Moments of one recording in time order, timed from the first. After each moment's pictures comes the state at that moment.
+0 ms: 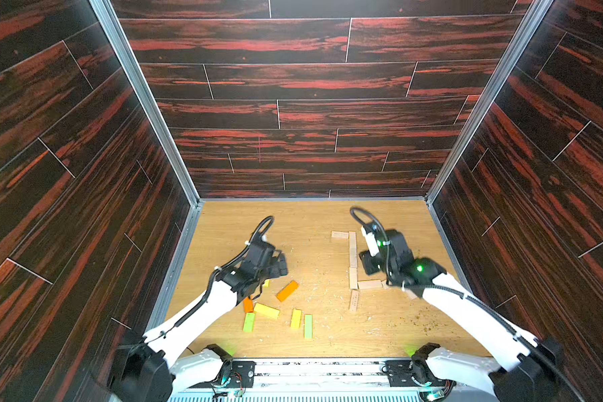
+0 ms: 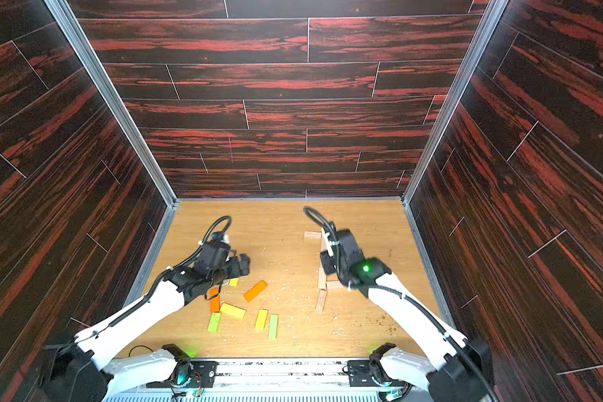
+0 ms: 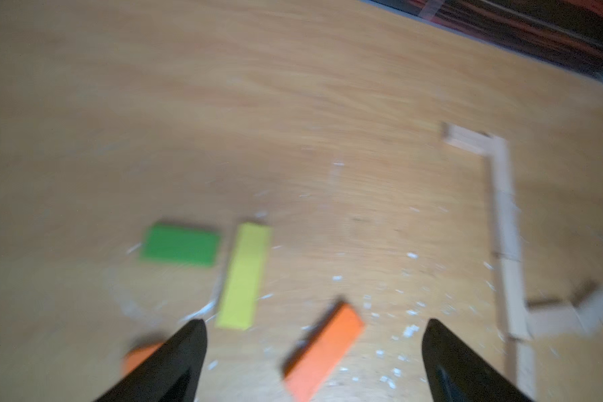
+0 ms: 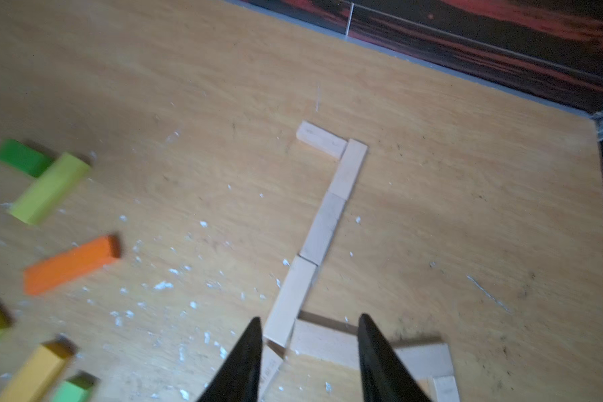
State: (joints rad) left arm -0.51 1.13 0.81 -0.48 -0.23 -0.64; right arm 0.60 1.14 0.94 -0.54 0.22 0.09
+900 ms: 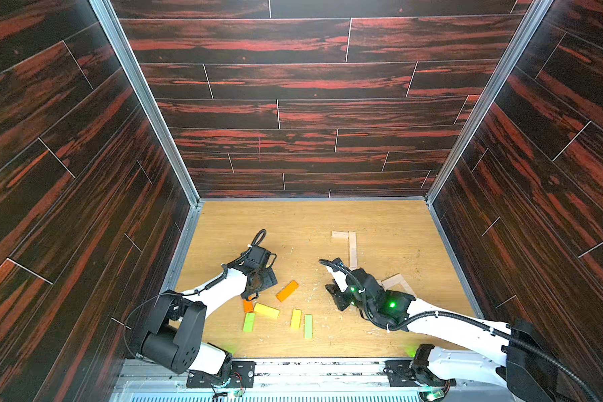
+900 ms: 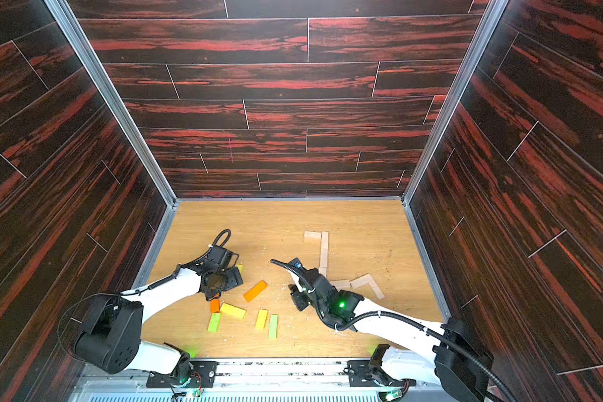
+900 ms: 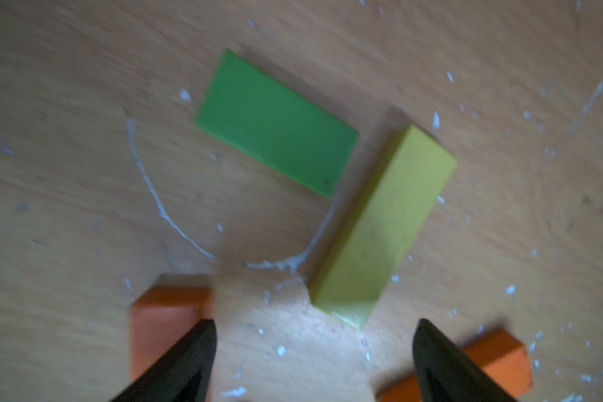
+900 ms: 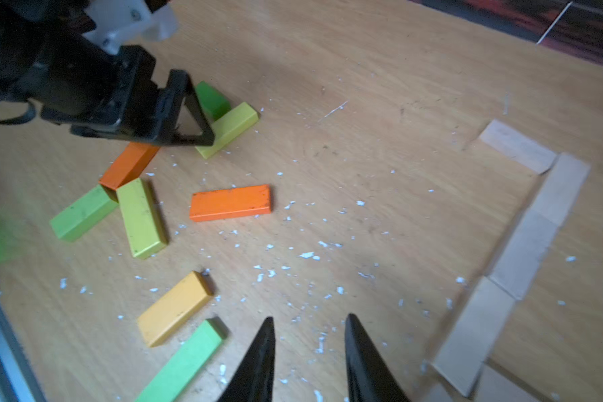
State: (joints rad) left arm -0.33 1.46 0.78 -0.51 -0.10 -0.80; right arm 1.00 1.19 0.65 -0.10 0.17 0.21
